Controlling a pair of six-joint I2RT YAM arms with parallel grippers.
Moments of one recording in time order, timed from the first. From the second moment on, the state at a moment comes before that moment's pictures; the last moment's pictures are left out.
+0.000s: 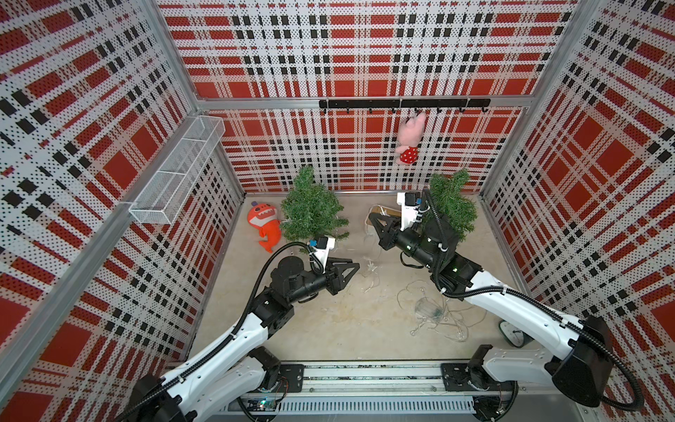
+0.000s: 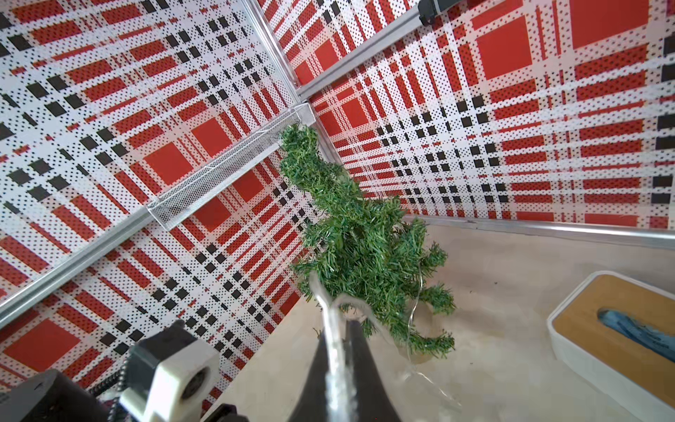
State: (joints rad) left arm -0.60 0.89 0.54 0.19 0.40 -0.48; right arm 0.76 1.25 1.06 0.22 -0.04 0.46
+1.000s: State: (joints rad) left arm -0.76 1.40 0.34 0.81 -0.02 -0.18; right arm 0.76 1.17 1.12 0.08 -0.02 0.32
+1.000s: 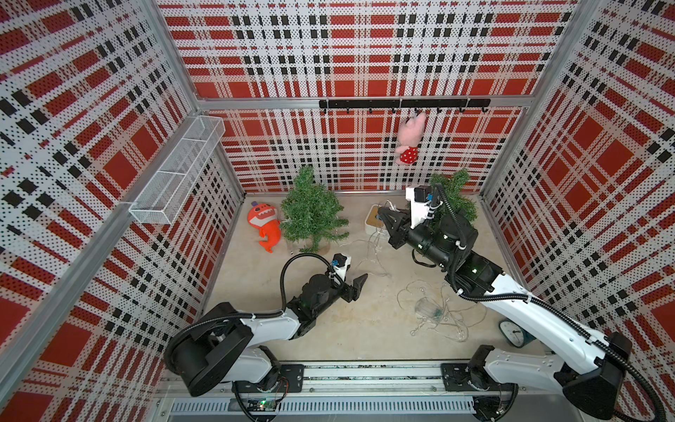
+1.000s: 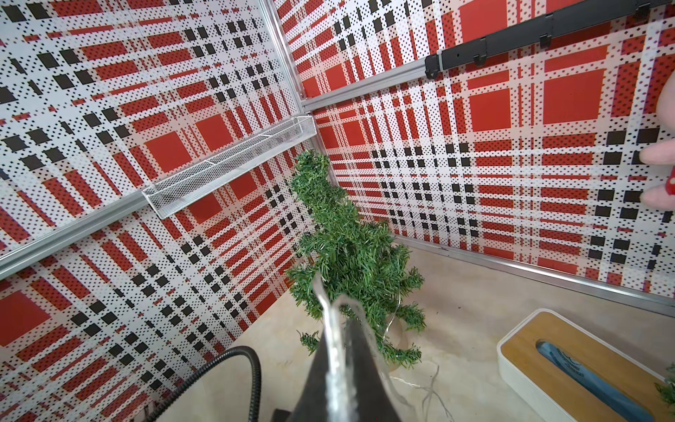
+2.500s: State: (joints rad) left arm -0.56 0.71 1.06 -0.02 -0.05 -0.31; right arm 0.61 1.33 1.30 0.12 -0.09 0.28
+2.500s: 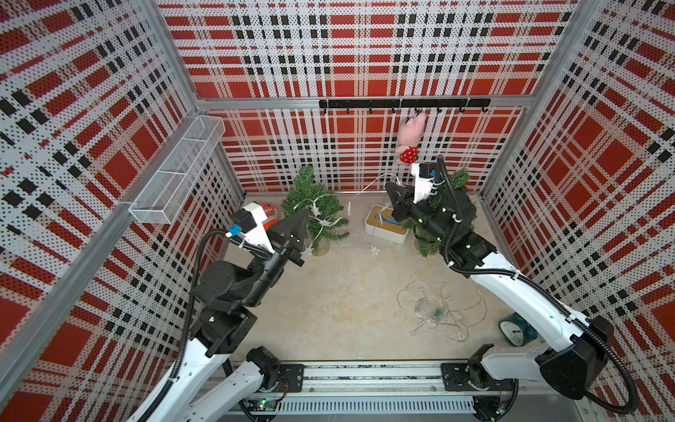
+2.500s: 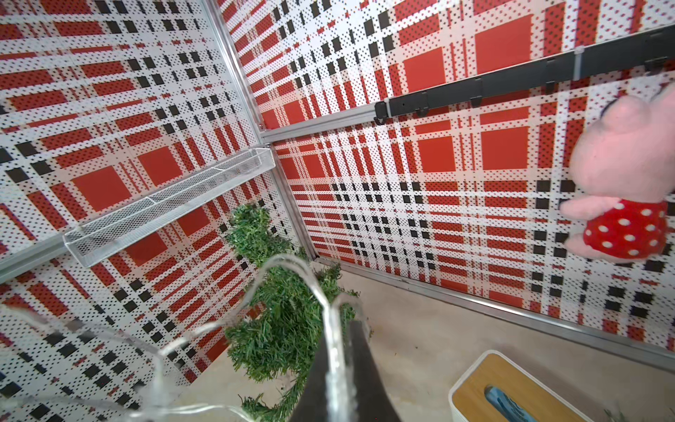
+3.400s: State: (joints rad) left arm 0.18 1.29 1.66 -0.48 -0.33 -0.28; right arm 0.81 2.27 2.51 0.21 -0.50 0.48
